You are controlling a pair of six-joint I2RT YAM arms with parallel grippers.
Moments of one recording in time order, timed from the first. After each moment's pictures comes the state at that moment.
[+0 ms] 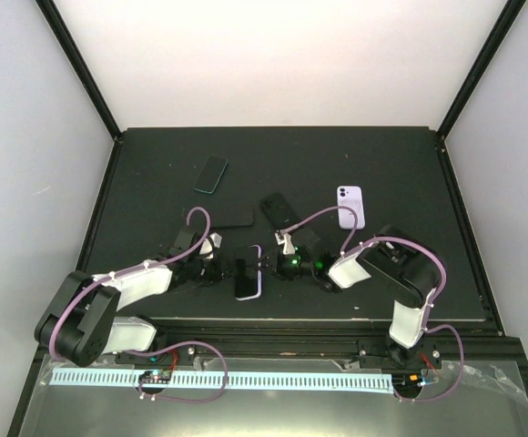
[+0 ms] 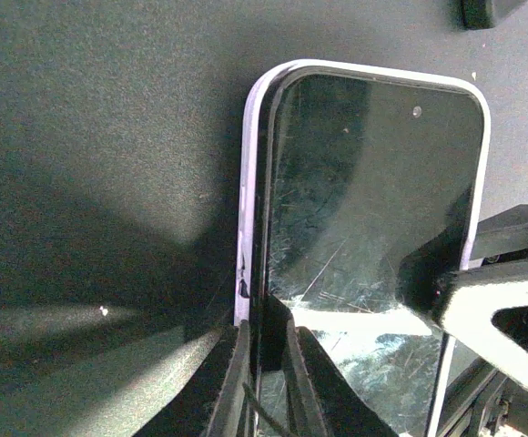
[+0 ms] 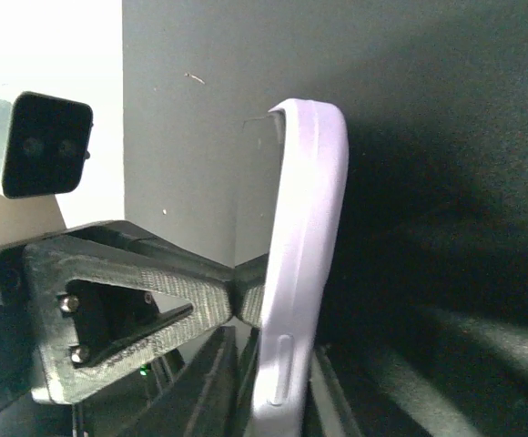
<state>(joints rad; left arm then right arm) -0.42 1.29 0.38 -0.06 0.51 -0.78 0.83 1.83 0.58 0.74 -0.48 1.13</state>
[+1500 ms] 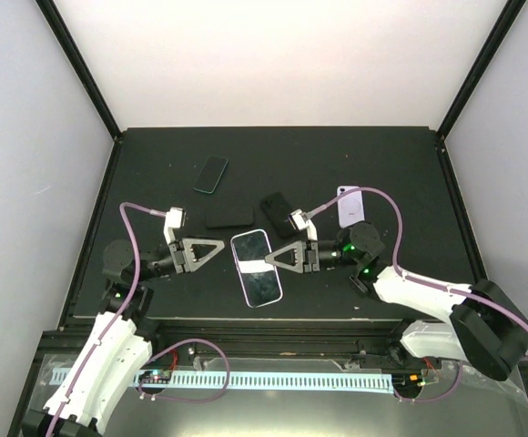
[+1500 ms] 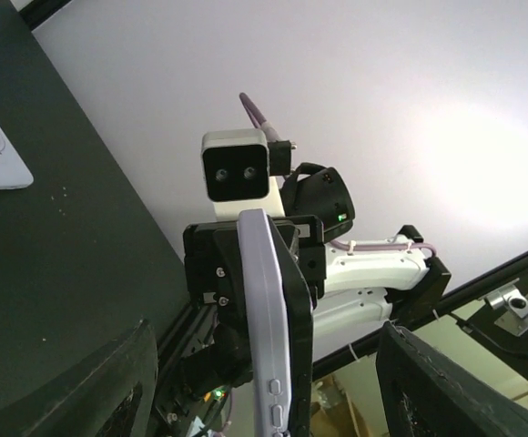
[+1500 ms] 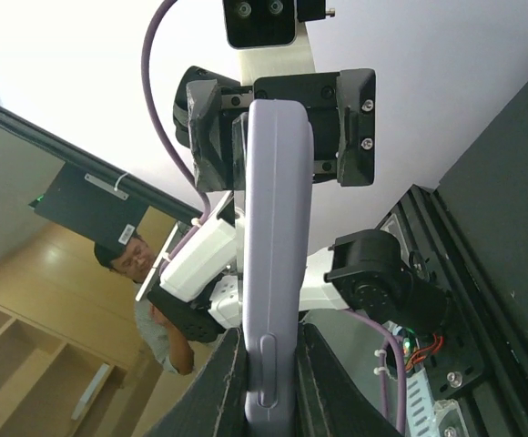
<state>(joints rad) -0.21 0.52 0.36 0.35 1.06 -1.18 0.75 1.22 0.47 0.95 -0.95 1.22</state>
